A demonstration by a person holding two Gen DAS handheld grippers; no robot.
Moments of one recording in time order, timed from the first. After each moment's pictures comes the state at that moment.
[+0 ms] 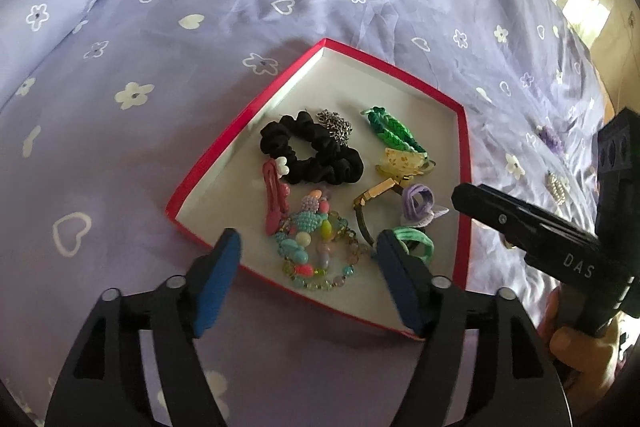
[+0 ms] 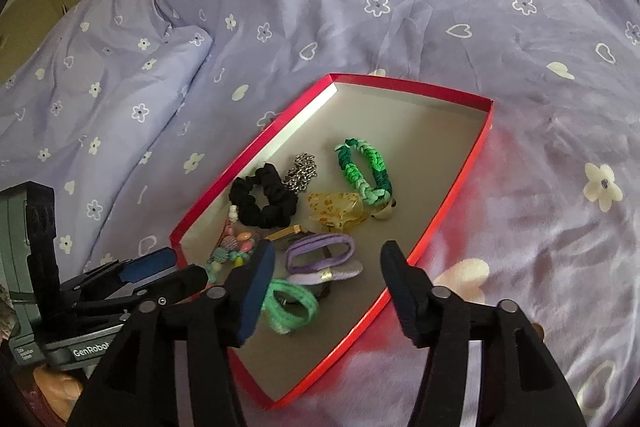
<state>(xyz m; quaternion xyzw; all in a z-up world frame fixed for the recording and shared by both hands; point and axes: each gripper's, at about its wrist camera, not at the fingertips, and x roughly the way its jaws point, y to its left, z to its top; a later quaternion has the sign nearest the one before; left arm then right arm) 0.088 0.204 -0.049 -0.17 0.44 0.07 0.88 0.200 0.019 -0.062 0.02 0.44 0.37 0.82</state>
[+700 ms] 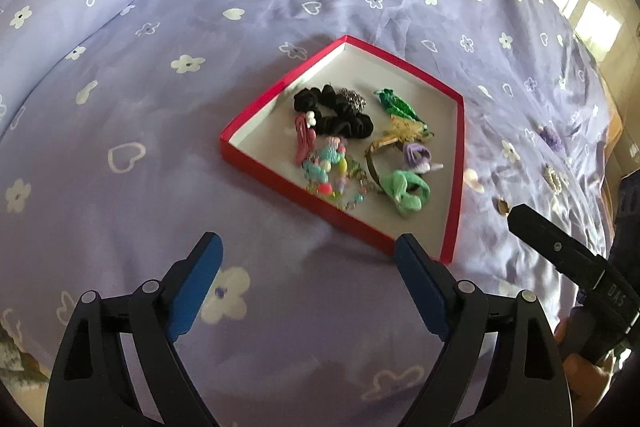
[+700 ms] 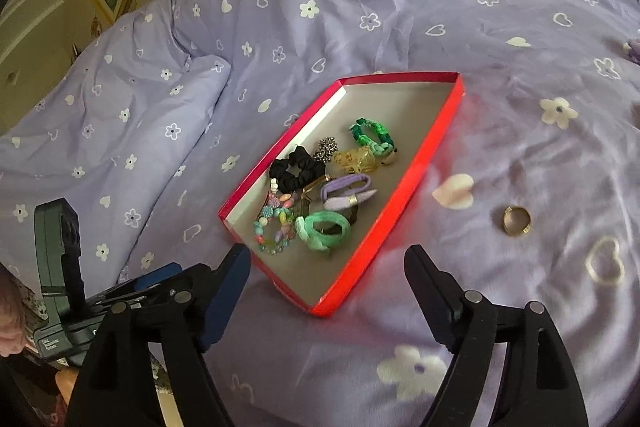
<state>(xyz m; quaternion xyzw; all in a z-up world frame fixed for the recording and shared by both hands) 0.019 0.188 -0.041 -0.18 0.43 0.11 0.88 0.127 -0.035 -0.056 0.09 0.41 0.37 0.83</state>
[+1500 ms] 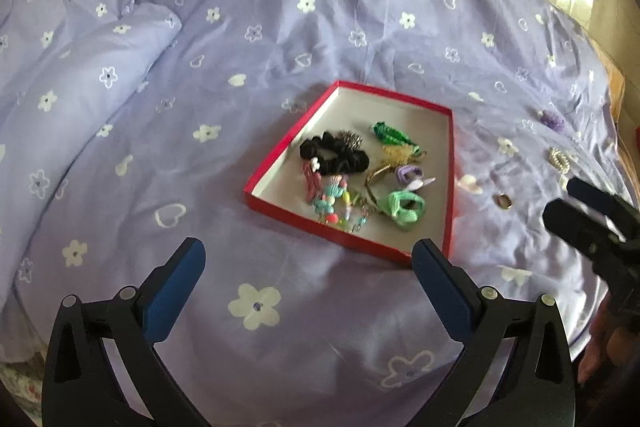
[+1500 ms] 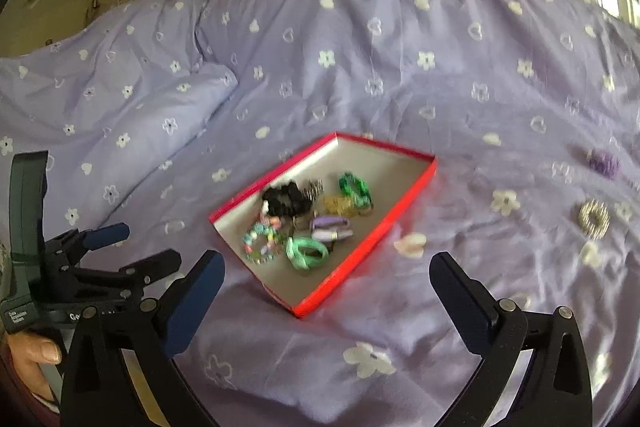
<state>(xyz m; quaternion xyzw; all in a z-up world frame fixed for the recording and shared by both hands) -0.001 0.164 -0.002 -0.07 0.38 0.15 0.91 0.082 -0.041 -0.009 -0.02 0.31 0.34 0.89</state>
